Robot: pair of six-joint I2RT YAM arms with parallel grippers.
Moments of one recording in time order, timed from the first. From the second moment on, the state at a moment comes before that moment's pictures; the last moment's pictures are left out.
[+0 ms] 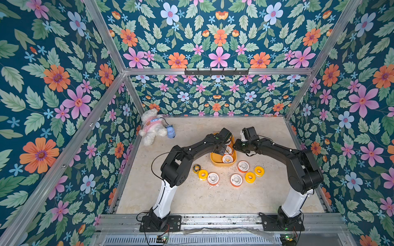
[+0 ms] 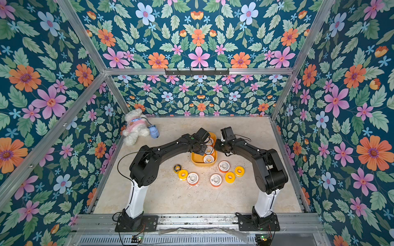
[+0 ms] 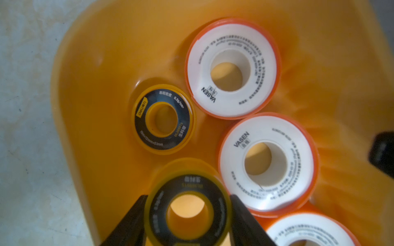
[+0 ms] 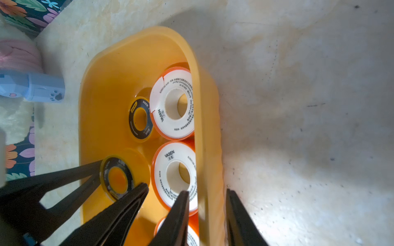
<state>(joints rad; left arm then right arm) -0.78 2.14 1.68 -0.66 -0.25 -0.26 0.41 1.81 1.15 -0.26 -0.21 0.59</state>
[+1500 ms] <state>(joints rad) -0.78 2.12 1.64 -0.66 -0.28 -0.29 0.41 1.83 1.16 -0.26 -0.25 0.58</state>
